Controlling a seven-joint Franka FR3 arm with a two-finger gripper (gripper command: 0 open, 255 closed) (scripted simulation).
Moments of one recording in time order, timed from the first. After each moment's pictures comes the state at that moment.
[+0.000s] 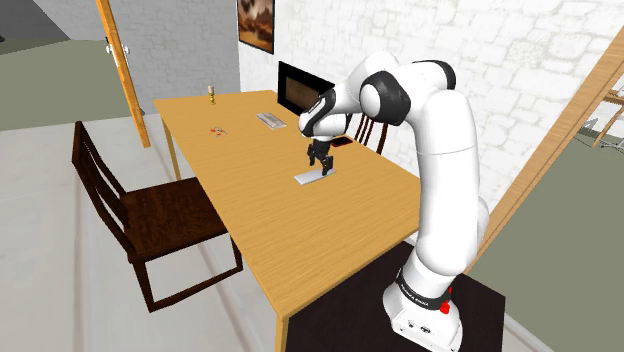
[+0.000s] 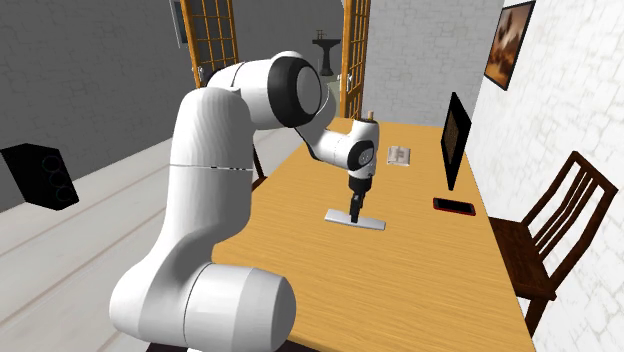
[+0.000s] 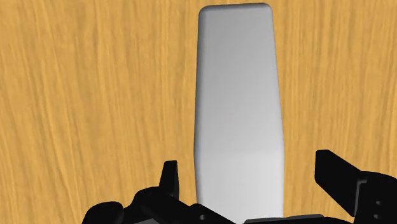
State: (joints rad) arm -0.08 0.49 -0.42 -1.93 0.28 2.35 -1.94
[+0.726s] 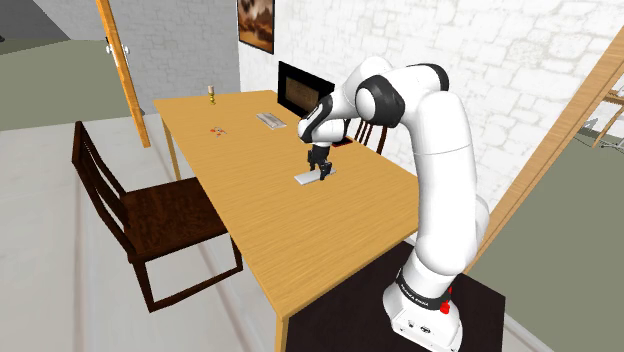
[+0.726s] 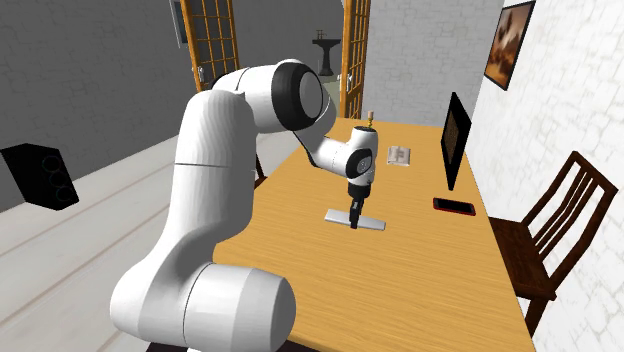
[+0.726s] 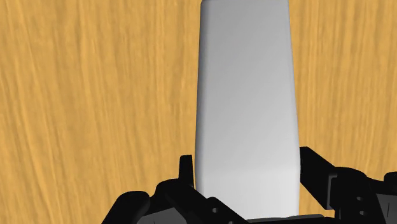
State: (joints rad) arm -0.09 0.53 -0.41 -1.93 0.31 2.39 -1.96
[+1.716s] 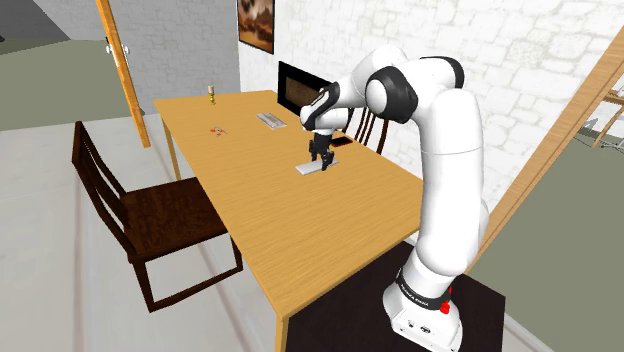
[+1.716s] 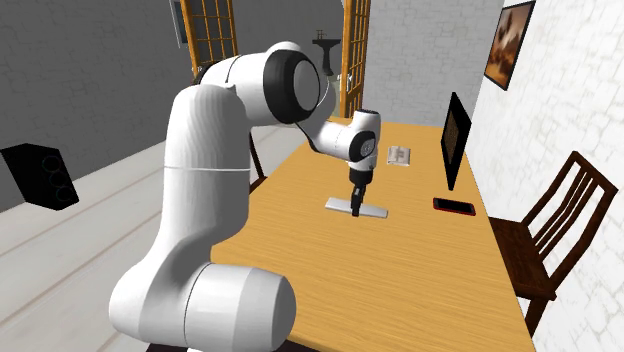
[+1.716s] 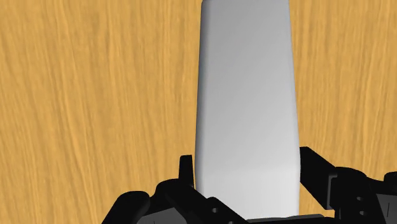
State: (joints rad) arm -0.07 0.43 -0.44 -1.92 0.25 2.29 -1.93
